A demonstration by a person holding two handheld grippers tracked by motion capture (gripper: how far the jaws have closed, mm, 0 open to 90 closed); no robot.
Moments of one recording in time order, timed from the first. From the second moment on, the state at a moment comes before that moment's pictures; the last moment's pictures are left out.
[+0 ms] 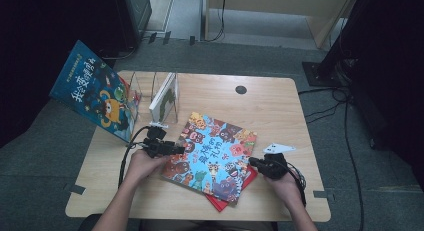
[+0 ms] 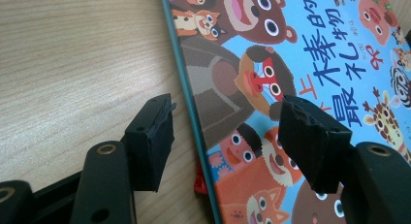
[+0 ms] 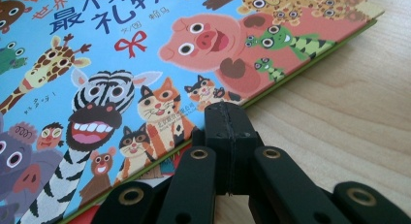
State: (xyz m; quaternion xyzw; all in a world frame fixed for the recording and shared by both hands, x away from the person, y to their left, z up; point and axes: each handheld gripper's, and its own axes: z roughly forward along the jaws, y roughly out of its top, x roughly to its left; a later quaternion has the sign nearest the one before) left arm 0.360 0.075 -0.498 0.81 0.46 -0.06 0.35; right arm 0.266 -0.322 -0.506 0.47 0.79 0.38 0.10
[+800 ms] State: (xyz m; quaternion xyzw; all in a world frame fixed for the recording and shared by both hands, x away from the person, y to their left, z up) left arm 0.358 0.067 -0.495 0.81 0.47 -0.05 0.33; right arm 0.264 -0.316 -0.507 0.47 0.79 0.38 0.11
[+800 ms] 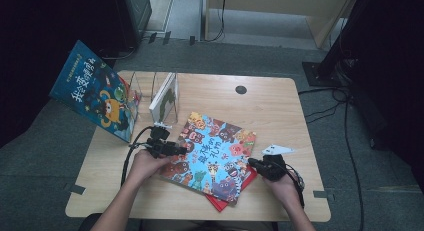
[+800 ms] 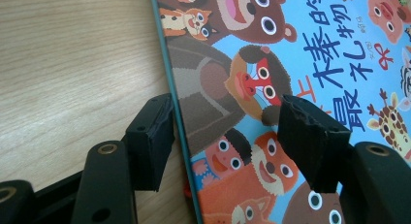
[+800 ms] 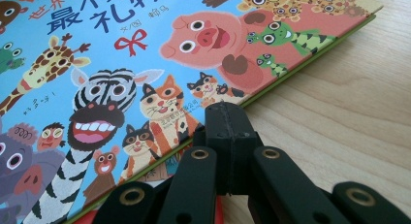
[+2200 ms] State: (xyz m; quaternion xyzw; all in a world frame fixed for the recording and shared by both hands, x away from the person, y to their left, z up) left arm 0.371 0.075 -0.412 0.78 0.50 -0.18 0.34; right arm 0.268 -0.311 -0.508 0.47 0.78 0.40 0.08
